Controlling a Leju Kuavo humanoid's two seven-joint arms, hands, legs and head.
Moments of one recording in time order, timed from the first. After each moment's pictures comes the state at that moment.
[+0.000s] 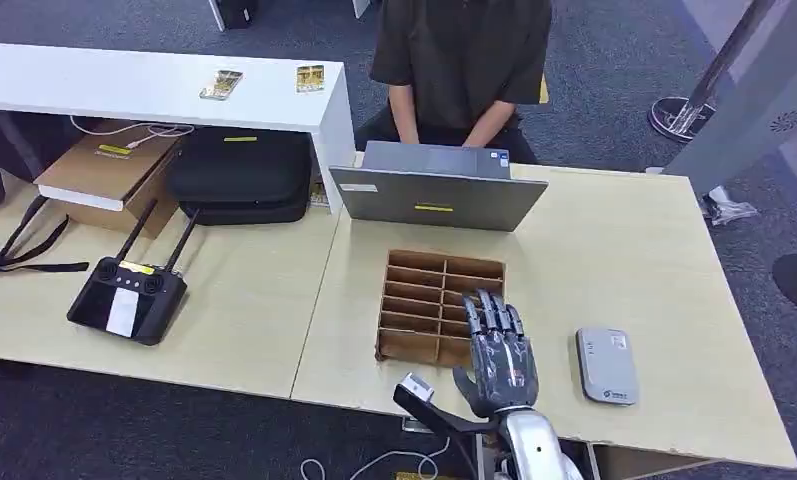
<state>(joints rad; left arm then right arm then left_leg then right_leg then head) -0.06 -0.24 0.83 -0.22 -1.27 0.01 0.05 -0.03 0.09 0.52 -1.45 1.54 -0.20 0.13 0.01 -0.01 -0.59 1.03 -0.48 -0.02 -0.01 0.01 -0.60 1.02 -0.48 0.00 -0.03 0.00</state>
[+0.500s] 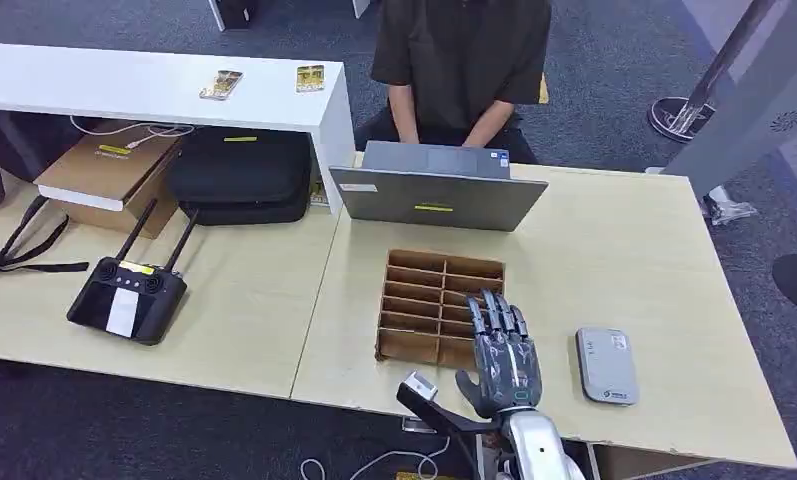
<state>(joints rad) -0.06 -0.24 0.82 -0.22 -1.28 0.01 0.05 -0.03 0.09 0.50 -1.45 1.55 -0.20 0.13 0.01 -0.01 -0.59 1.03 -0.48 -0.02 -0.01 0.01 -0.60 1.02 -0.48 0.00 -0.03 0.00</state>
